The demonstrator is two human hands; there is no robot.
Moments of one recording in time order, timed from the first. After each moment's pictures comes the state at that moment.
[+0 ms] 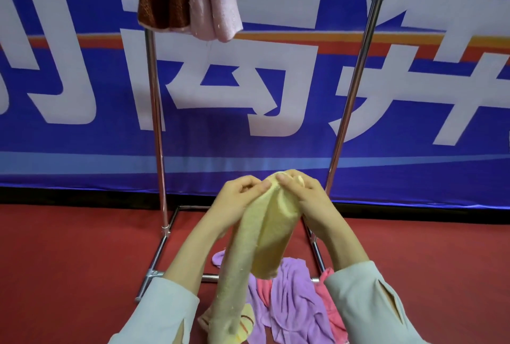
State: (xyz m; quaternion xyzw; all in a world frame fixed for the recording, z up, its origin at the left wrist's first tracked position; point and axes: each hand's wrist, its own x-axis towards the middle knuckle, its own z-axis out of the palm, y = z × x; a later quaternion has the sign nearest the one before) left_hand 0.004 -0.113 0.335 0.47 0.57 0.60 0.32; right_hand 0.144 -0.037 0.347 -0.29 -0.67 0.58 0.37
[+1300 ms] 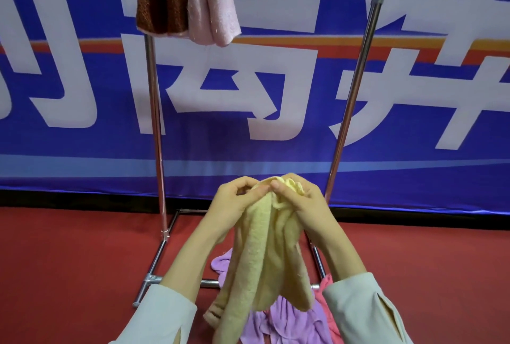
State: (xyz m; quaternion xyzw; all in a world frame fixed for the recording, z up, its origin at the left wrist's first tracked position) left_hand 0.005 -0.110 0.334 0.46 0.55 0.63 0.30; right_hand 0.151 -0.046 0.353 -0.24 -0.67 0.59 0.38
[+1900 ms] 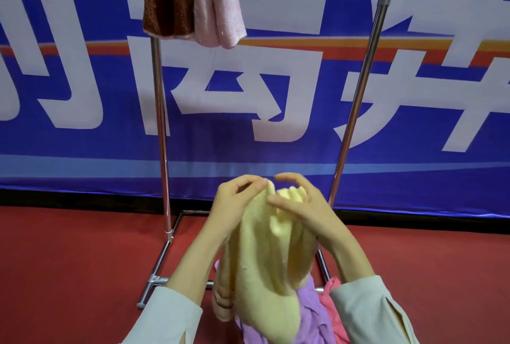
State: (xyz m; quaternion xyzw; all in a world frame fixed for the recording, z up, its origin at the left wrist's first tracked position) left_hand 0.005 -0.111 0.340 0.43 0.54 0.67 0.27; right_hand 0.151 -0.045 0.355 -0.30 -0.71 0.56 0.32
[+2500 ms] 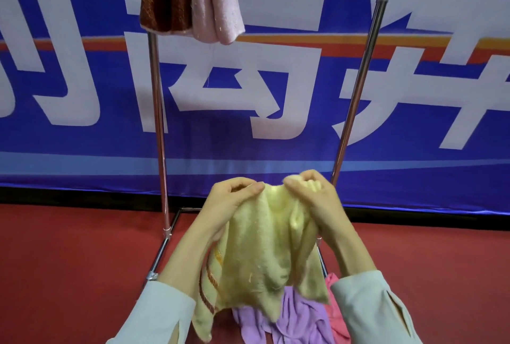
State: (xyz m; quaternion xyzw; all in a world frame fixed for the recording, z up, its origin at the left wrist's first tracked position) left_hand -0.004 -0.120 0.340 0.40 0.53 0.65 0.38; right_hand 0.156 -0.035 0.352 -0.32 -0.62 0.58 0.42
